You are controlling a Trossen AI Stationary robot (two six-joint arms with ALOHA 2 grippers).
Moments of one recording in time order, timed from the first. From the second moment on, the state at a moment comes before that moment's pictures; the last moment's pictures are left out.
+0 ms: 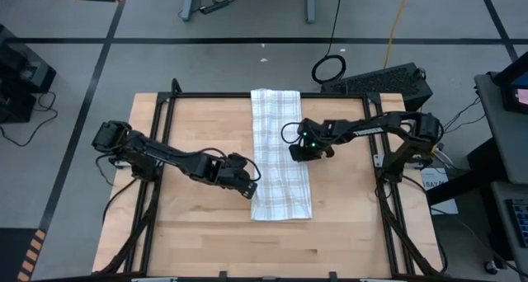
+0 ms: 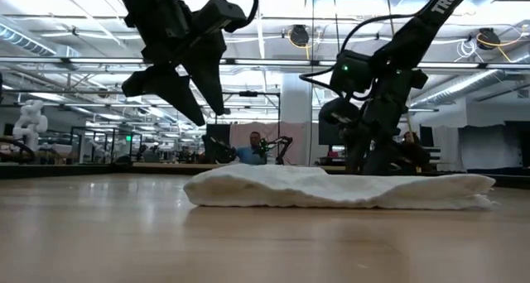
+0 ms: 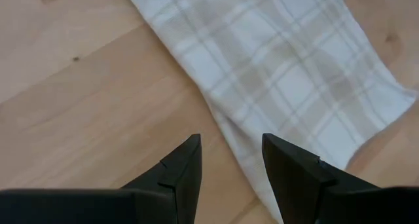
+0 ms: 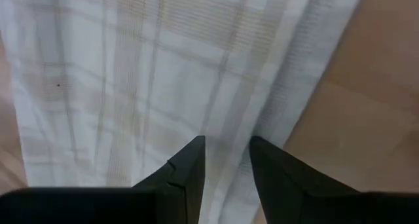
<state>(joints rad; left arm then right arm) -0.22 1.60 1.05 -0.52 -0.24 -1.16 -0.34 1.65 0.78 -0.28 -0.30 1.01</state>
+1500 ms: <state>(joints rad) -0.22 1.60 1.05 -0.57 -0.24 -1.14 -0.31 1.62 0.78 -0.32 -0.28 1.02</state>
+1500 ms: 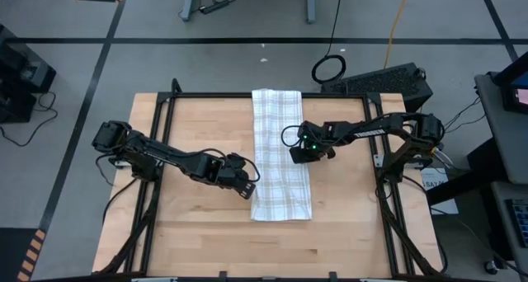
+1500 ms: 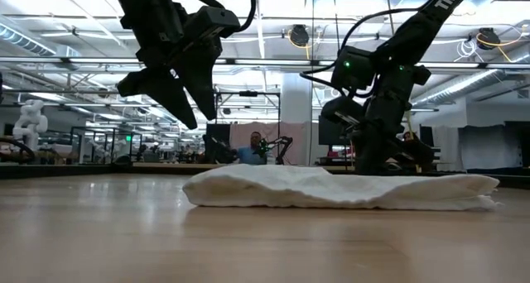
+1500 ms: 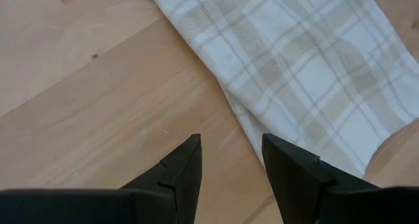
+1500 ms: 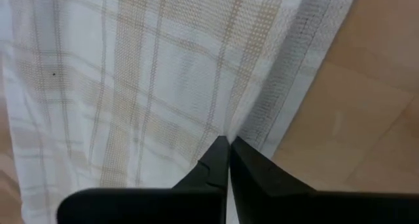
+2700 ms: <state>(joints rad) -0.24 1.60 1.05 -0.57 -0.23 -1.15 -0.31 1.52 0.78 -0.49 -0.24 0.98</state>
